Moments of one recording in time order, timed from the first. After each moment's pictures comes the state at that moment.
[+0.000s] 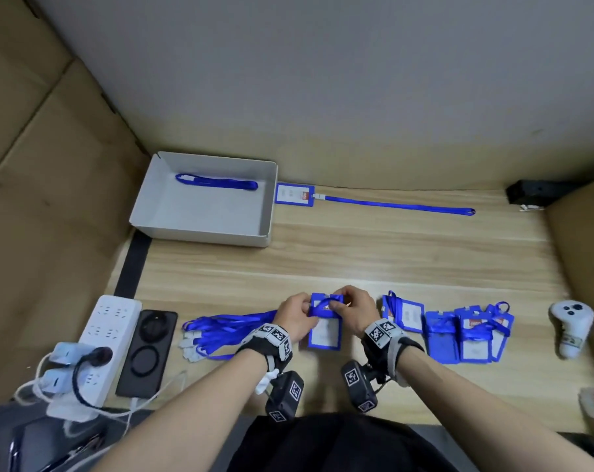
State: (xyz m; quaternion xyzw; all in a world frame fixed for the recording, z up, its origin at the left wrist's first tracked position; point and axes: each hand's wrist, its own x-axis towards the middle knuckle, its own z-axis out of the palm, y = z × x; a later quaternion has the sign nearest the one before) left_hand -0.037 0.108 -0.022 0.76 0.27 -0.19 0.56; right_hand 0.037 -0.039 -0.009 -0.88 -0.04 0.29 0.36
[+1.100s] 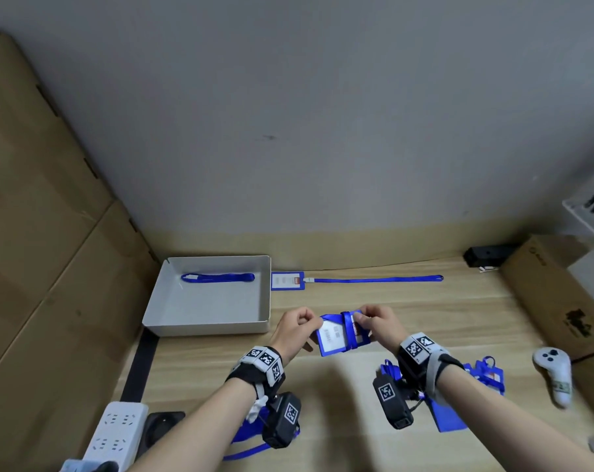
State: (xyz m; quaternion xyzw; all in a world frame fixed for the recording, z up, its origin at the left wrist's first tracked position) left_hand 0.022 0.152 0.109 0.73 0.15 -0.07 0.66; right_hand 0.100 -0.047 0.111 -0.82 -0.01 0.26 0.52
